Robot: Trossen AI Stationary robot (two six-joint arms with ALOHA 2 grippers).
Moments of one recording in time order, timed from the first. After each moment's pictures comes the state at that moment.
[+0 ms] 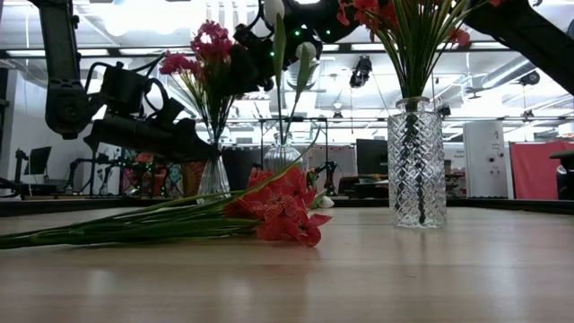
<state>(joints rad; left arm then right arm) 0.73 1.59 0.21 1.23 0.14 0.00 -0.37 2.18 2.06 -0.28 -0.12 -0.30</state>
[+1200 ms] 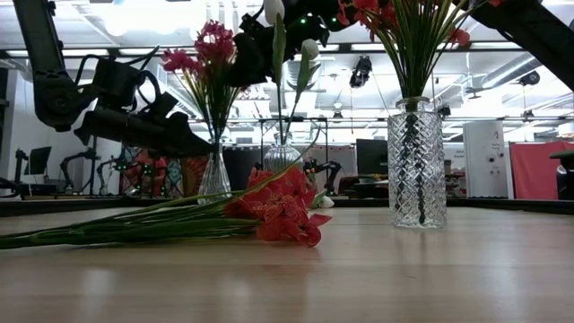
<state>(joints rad) 0.73 1.44 0.18 1.11 0.14 0.01 -0.37 2.13 2.06 -0.34 -0.08 -0.27</state>
